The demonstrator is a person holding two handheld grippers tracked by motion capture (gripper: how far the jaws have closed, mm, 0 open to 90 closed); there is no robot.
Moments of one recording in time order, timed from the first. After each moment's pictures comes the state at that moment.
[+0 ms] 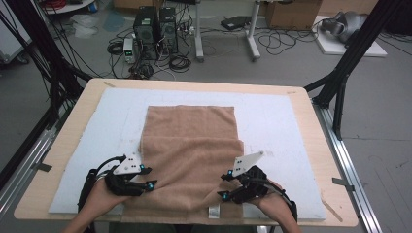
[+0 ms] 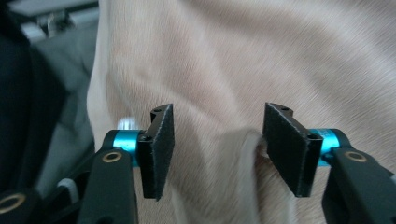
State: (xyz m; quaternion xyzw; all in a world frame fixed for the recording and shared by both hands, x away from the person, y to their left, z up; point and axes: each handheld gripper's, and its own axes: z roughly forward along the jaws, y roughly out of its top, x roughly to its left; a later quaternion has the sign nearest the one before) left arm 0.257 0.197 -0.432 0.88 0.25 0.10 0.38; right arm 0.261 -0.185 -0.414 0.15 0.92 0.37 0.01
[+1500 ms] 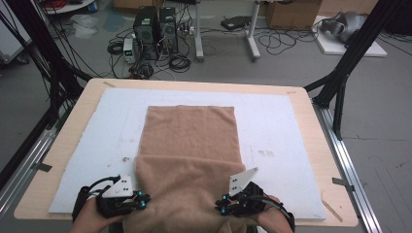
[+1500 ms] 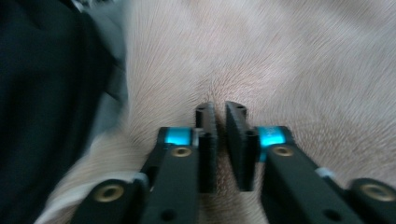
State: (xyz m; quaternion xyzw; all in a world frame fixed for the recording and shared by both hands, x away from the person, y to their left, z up) left arm 0.206 0.212 -0.429 0.89 0.21 0.07 0.40; right arm 0.231 -0.180 -0.423 0.10 0.92 0.38 -0.04
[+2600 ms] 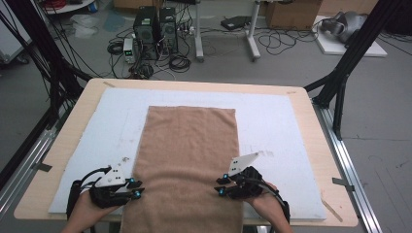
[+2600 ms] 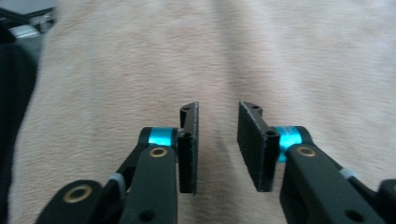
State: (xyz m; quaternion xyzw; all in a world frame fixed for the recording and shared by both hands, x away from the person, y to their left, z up) left arm 0.232 0.230 -0.430 0.87 0.26 0.11 0.40; right arm 0.269 -0.179 -0.421 0.16 0.91 0.38 0.01
